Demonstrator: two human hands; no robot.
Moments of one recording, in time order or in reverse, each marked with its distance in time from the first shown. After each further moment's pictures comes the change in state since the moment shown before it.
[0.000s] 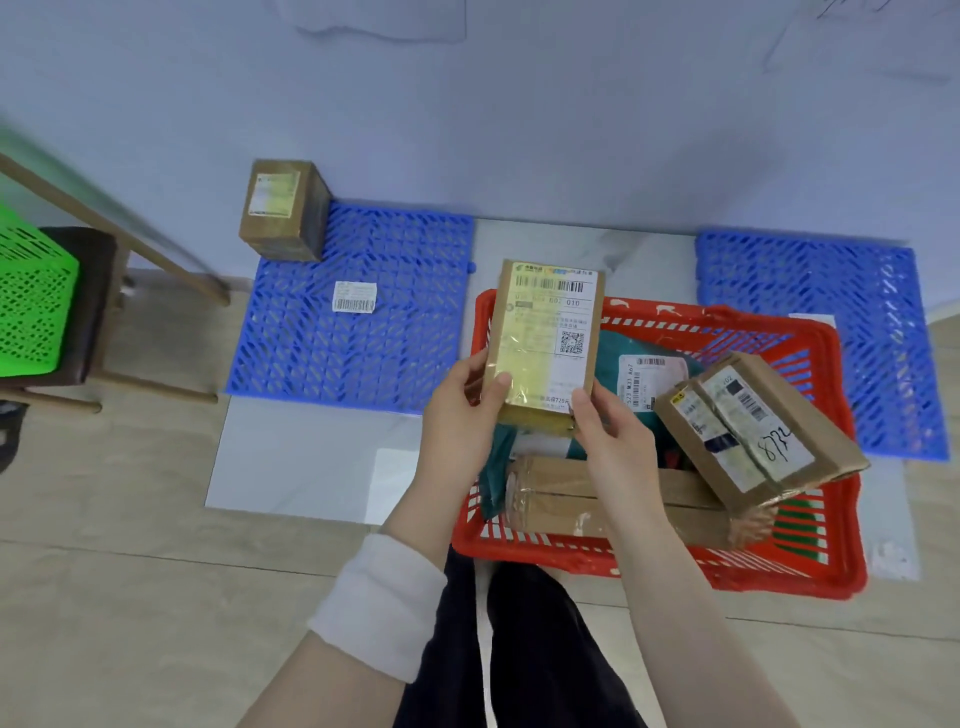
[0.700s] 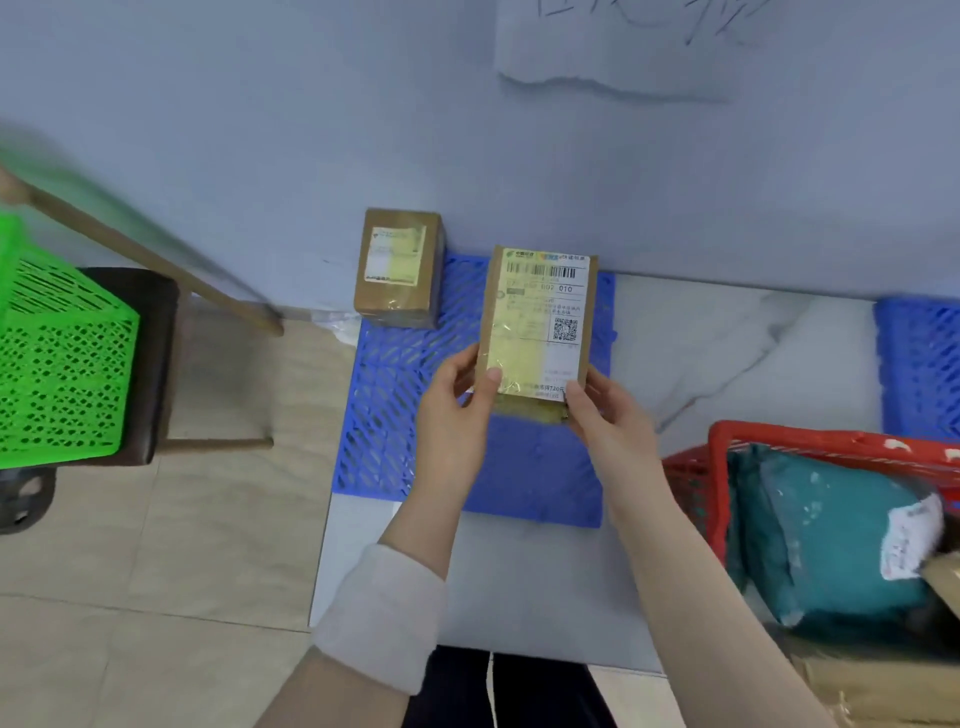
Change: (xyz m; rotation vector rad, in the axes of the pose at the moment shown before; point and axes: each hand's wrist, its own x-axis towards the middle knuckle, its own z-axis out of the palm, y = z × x) left_hand 0.220 -0.052 -0.198 -0.191 0.074 -0.029; right_hand 0.126 -0.080 0.274 0.118 -0.075 0.048
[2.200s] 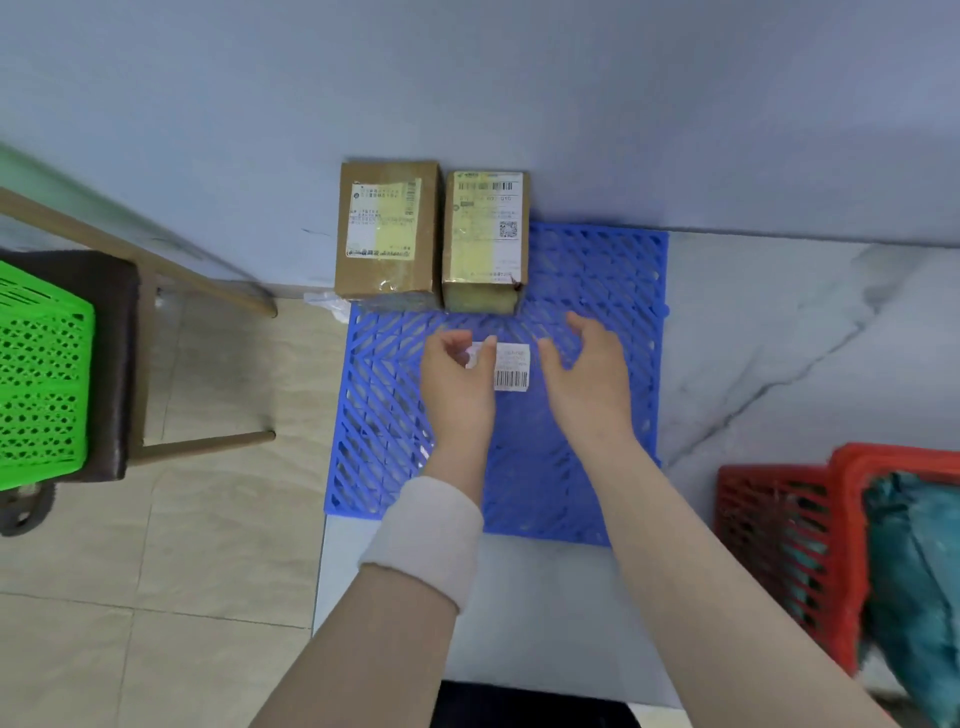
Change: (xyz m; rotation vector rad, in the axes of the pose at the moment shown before) left_hand 0.109 -0.088 0.025 0.133 0.246 -0.205; right_hand 0.115 0.054 0.060 -0.507 0.070 -0.130
